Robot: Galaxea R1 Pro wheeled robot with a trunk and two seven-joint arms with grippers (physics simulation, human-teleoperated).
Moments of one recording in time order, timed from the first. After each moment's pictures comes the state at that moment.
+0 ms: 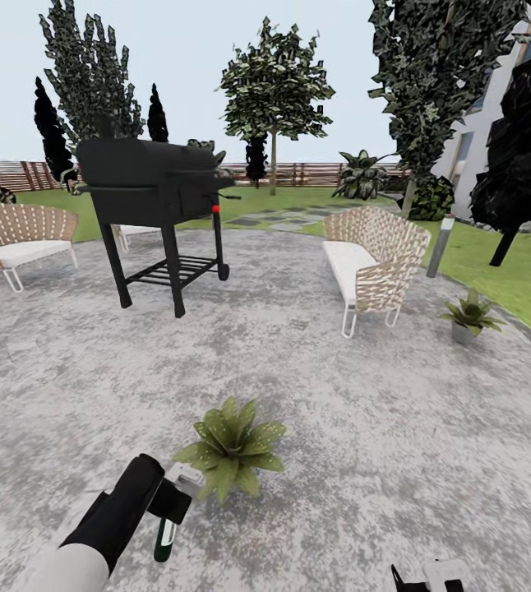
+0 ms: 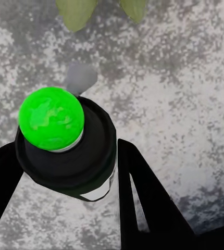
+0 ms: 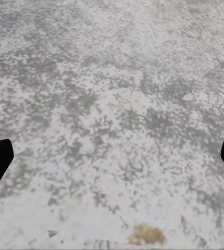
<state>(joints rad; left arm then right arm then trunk) -0.53 0.01 -0.06 -0.81 -0.49 0.89 -0.54 -0.36 -0.12 -0.82 -0.11 0.86 -0.60 0.07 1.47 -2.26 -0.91</state>
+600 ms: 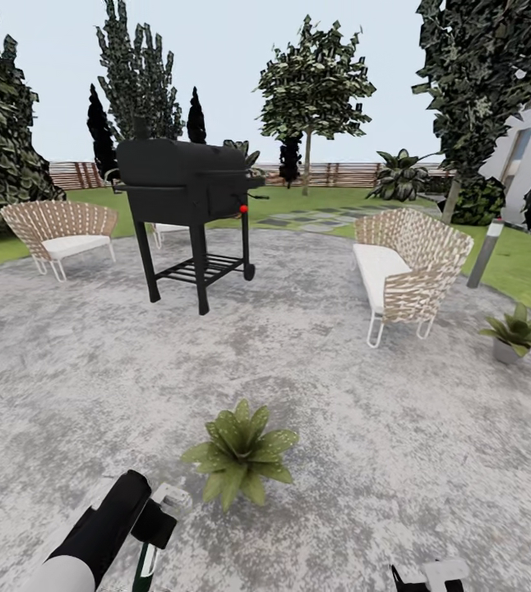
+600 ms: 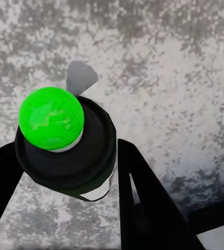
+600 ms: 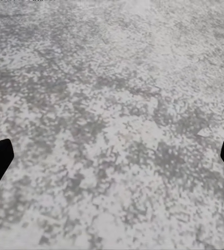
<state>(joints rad) -0.51 0.05 -0.03 -0.72 -0.50 0.89 -0.54 -0.36 -0.12 -0.82 -0.11 0.86 -0.60 0.07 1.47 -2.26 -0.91</state>
